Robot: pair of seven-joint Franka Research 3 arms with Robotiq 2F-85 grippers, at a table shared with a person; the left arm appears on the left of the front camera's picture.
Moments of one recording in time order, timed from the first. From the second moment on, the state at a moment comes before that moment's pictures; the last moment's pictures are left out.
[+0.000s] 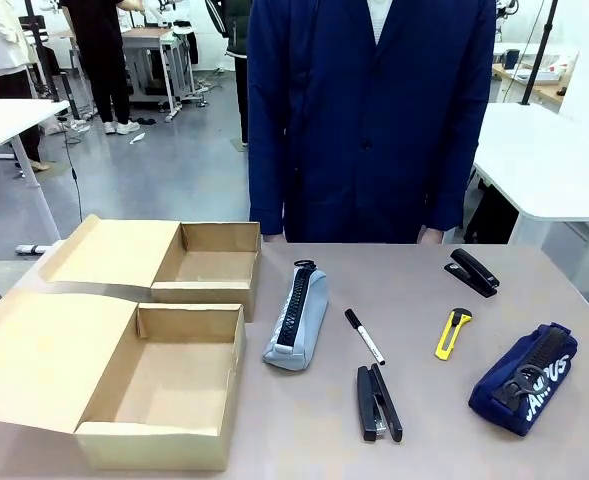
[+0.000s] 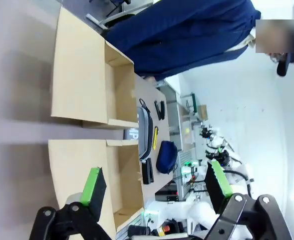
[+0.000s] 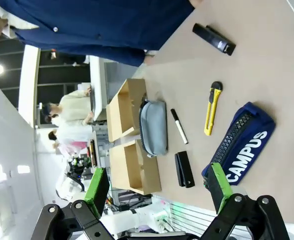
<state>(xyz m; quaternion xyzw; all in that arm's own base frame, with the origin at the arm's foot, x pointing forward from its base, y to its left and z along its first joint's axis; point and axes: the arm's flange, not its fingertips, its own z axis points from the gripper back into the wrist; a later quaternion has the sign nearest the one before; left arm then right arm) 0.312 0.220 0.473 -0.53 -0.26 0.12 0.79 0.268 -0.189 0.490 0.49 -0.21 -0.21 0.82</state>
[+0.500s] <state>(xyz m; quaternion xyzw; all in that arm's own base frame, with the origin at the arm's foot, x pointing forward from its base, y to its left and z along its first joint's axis) 0.306 0.226 0.472 -0.52 -0.26 0.11 0.80 0.273 -0.171 0.502 0.47 -0.20 -0.19 0.84</state>
